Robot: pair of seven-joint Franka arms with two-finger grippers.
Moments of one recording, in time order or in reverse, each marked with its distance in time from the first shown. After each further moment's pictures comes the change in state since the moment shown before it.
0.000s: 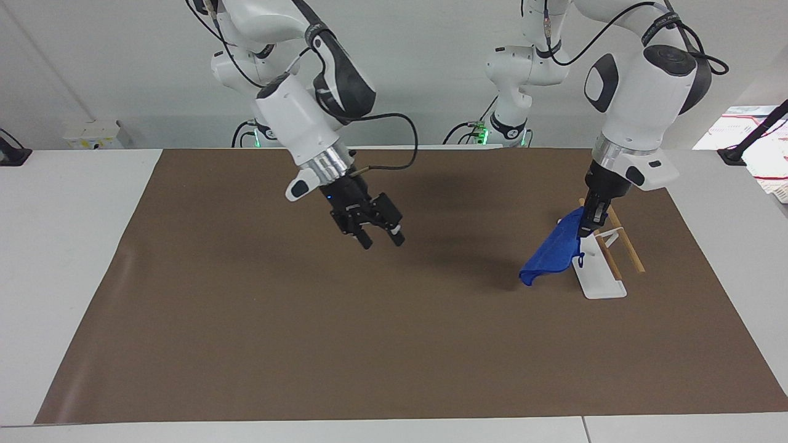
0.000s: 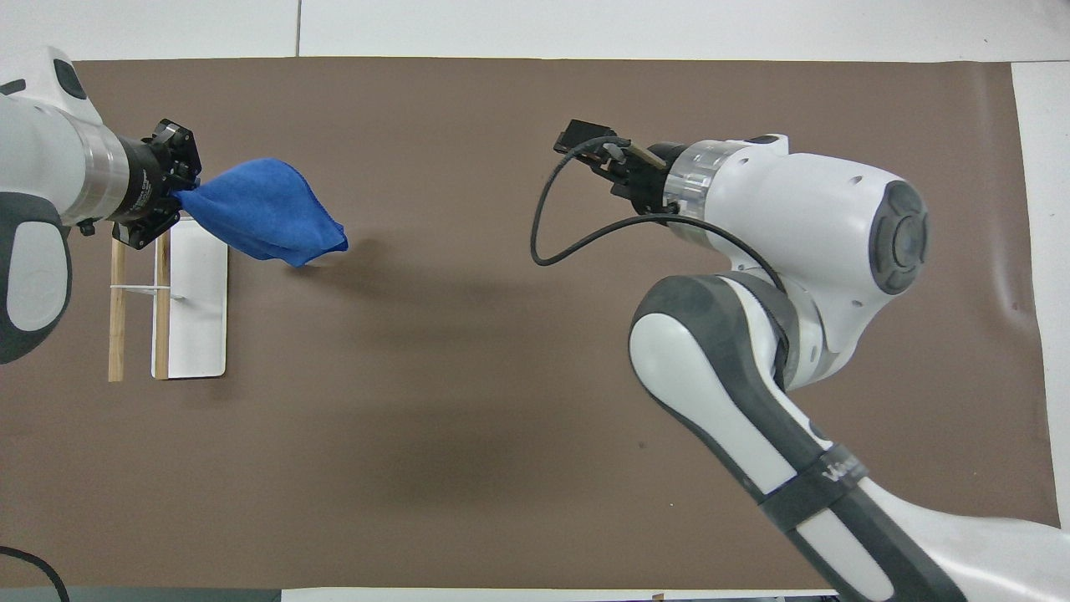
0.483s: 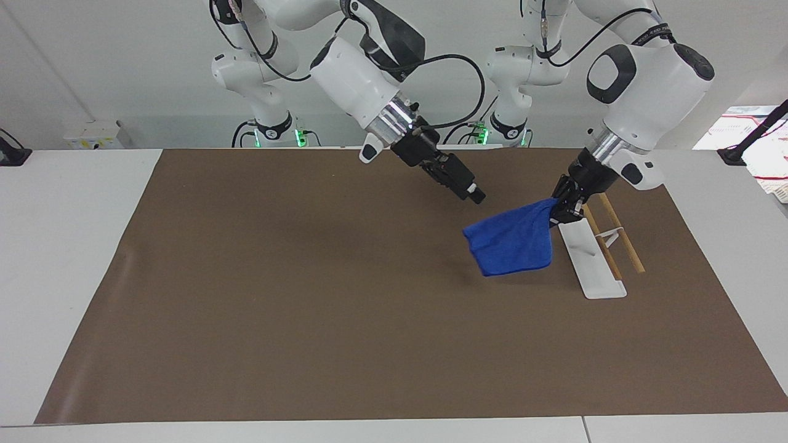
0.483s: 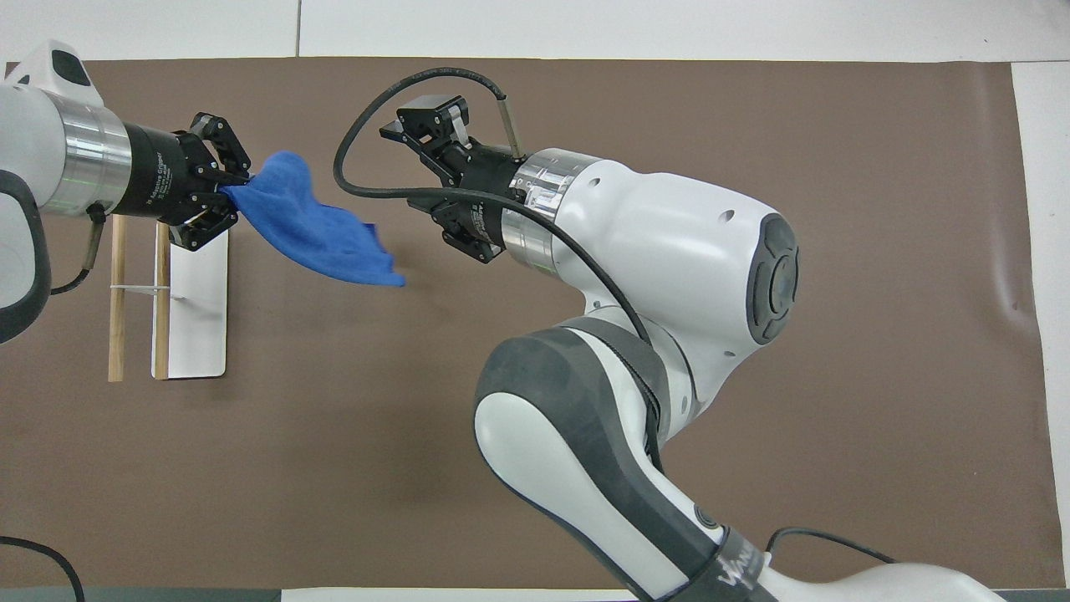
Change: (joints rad) left arm -0.003 0.029 0.000 0.094 -0.321 -0.111 -0.008; right arm 0.245 0.089 0.004 0.243 0.144 0.093 0.651
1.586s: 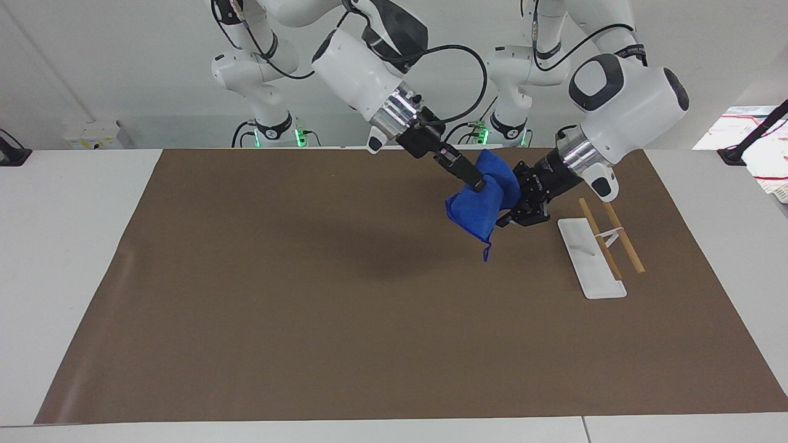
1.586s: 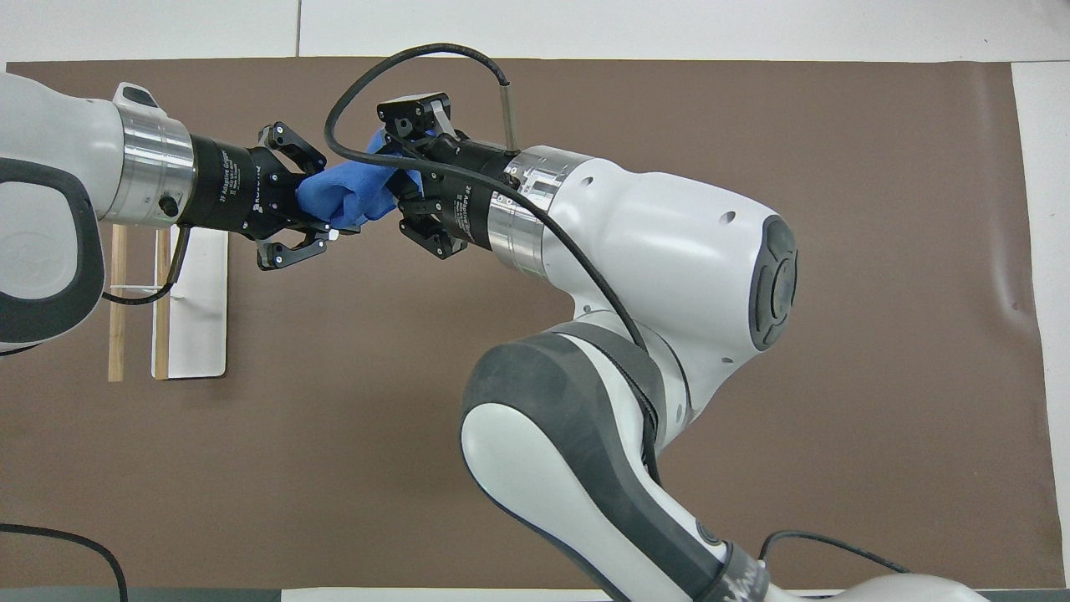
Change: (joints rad) left arm -0.040 0.023 -0.014 -0.013 -0.360 -0.045 -0.300; right arm 0.027 0.009 0.014 0.059 0.093 -0.001 0.230
